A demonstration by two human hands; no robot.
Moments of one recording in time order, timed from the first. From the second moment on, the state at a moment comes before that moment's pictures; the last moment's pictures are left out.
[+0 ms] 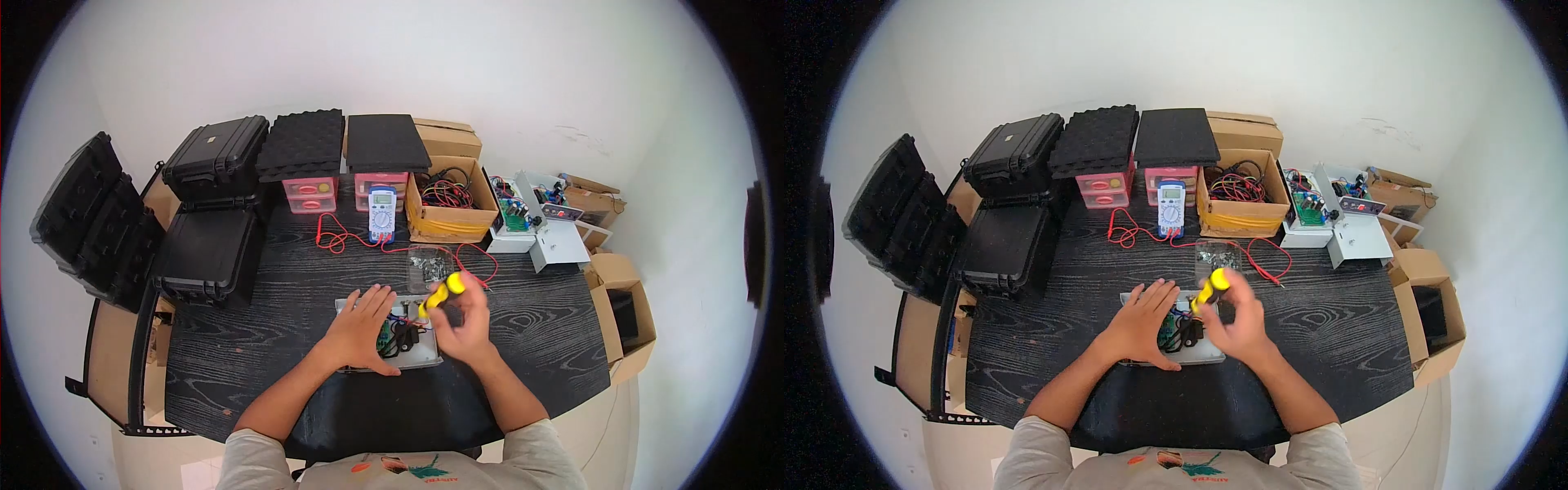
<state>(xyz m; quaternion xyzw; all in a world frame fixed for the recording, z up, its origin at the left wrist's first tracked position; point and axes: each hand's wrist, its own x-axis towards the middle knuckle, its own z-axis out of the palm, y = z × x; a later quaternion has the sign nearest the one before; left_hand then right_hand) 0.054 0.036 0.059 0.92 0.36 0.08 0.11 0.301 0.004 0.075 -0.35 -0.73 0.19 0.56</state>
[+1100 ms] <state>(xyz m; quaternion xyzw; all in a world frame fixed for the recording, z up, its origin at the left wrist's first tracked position) 0.054 0.036 0.060 0.92 0.36 0.07 0.11 0.292 0.035 0.078 -0.40 -0.71 0.21 0.54</state>
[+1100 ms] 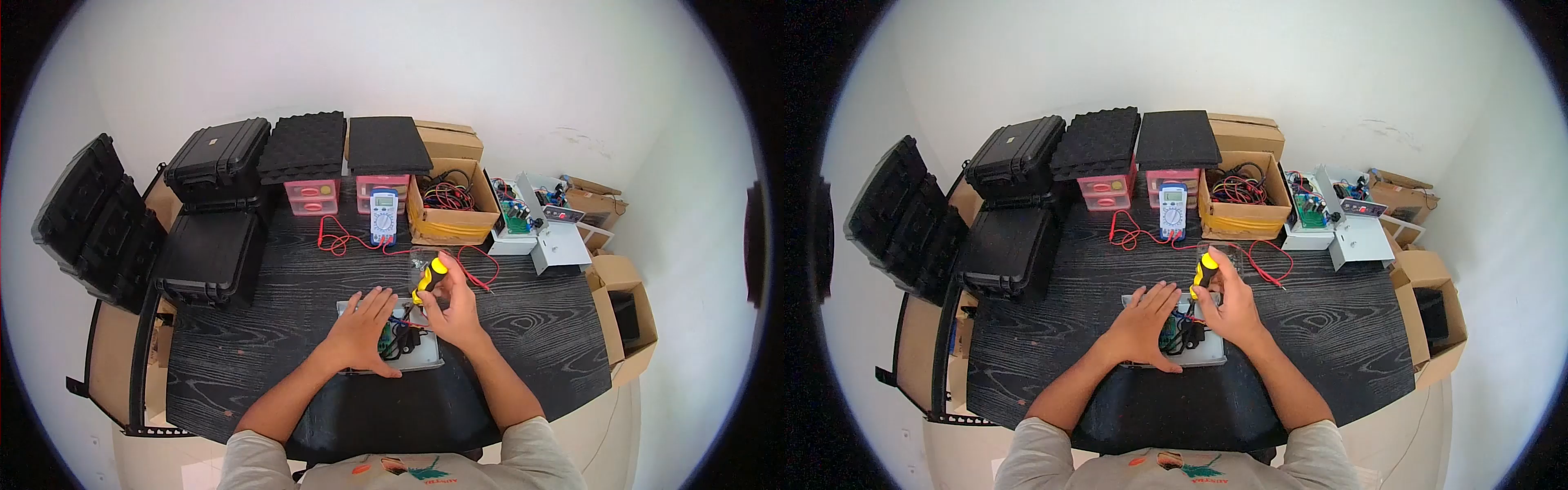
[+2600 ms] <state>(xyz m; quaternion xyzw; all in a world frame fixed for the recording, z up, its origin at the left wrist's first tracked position) 0.053 0.035 0.060 0.92 0.35 0.10 0.12 0.281 0.019 0.096 -0.36 -0.77 0.09 0.51</state>
